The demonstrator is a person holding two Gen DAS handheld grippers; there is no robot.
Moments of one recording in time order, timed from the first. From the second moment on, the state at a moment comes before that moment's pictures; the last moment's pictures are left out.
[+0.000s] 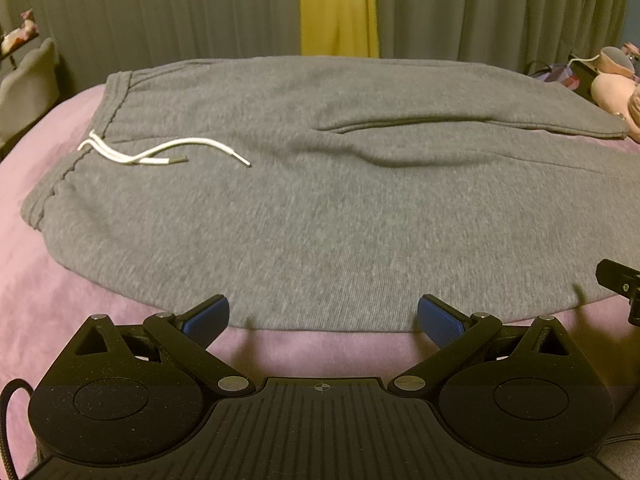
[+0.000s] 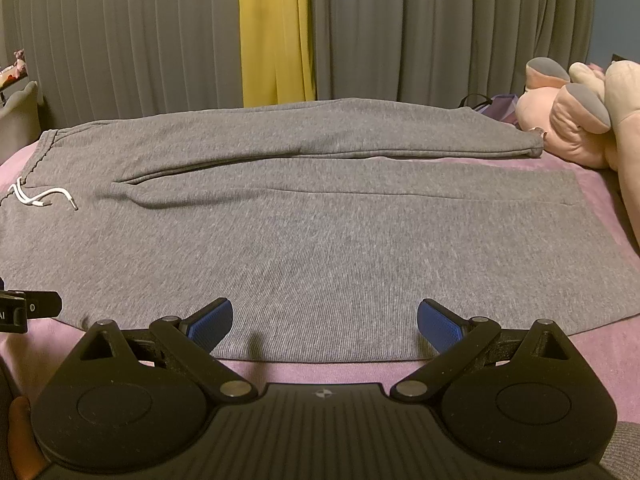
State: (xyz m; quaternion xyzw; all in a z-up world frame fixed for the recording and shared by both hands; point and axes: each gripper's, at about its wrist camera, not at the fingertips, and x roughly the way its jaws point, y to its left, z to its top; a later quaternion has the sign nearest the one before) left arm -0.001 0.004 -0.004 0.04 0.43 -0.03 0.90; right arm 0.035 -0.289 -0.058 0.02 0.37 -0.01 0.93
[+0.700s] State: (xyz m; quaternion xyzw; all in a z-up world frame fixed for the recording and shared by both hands) left arm -0.001 0.005 -0.005 0.04 0.43 -0.03 0.90; right arm 0.035 -0.289 -0.057 0.02 0.37 -0.01 0.93
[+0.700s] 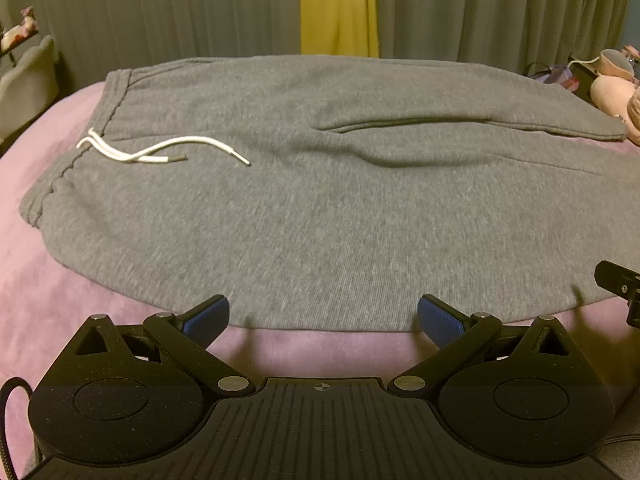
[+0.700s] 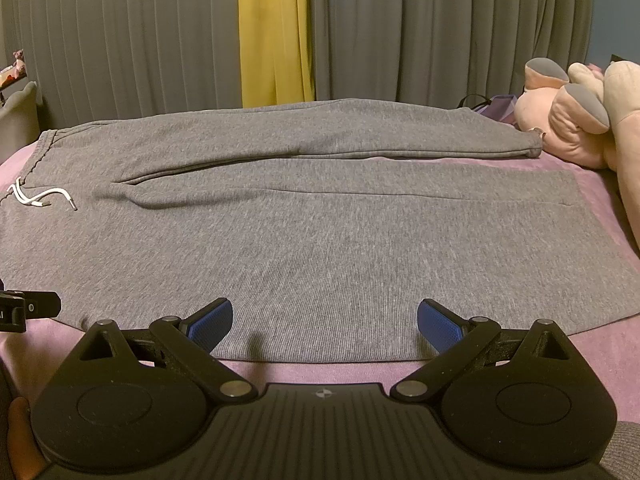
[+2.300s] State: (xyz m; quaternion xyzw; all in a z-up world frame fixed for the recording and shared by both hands) left arm 0.001 0.008 -0.002 0.02 0.44 -0.03 0.90; right arm 0.036 -0.289 -0.053 0.02 0.37 -0.01 0.93
